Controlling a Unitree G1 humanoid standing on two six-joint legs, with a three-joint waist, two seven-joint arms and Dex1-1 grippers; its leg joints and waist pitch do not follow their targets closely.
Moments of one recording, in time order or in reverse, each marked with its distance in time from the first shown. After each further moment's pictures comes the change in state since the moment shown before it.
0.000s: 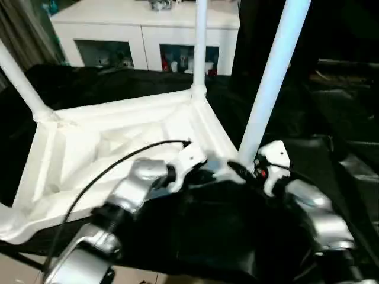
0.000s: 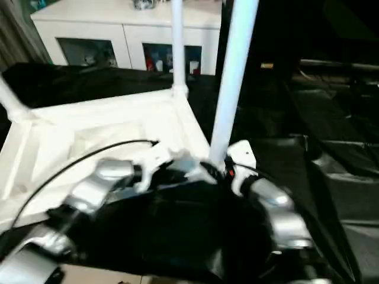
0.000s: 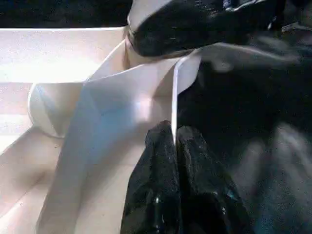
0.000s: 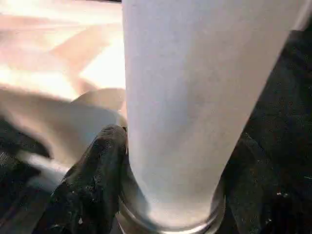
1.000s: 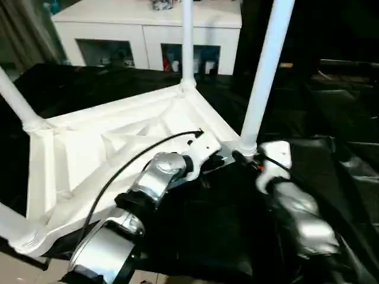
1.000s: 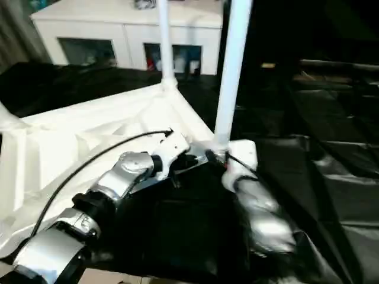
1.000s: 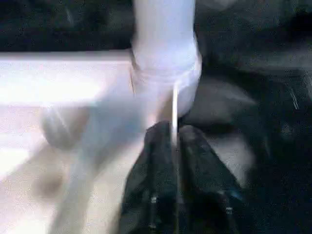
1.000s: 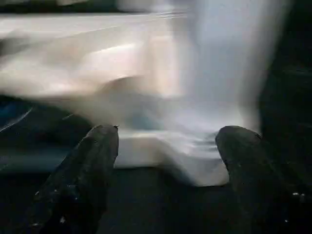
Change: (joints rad) left arm -0.089 -0.115 0.087 0.203 -0.035 -0.145 0.146; right arm 0.123 -0.063 -0.004 -0.179 0.068 0.026 0.027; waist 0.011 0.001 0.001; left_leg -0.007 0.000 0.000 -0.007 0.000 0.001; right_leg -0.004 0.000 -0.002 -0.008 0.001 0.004
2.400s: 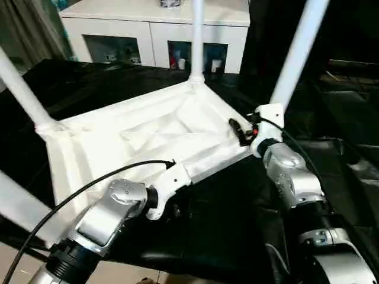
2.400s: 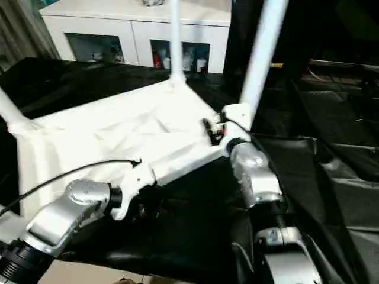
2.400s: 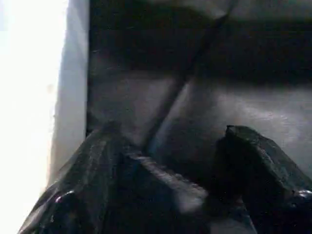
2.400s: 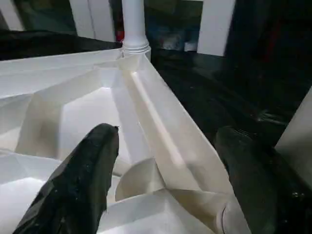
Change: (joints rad) left arm 0.396 0.356 -0.175 -0.827 -0.001 0.507 -0.126; right arm -0.476 0.125 -0.060 0.503 -0.055 -0.045 -0.335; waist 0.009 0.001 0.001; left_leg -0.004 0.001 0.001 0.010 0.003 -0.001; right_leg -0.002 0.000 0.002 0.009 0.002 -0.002
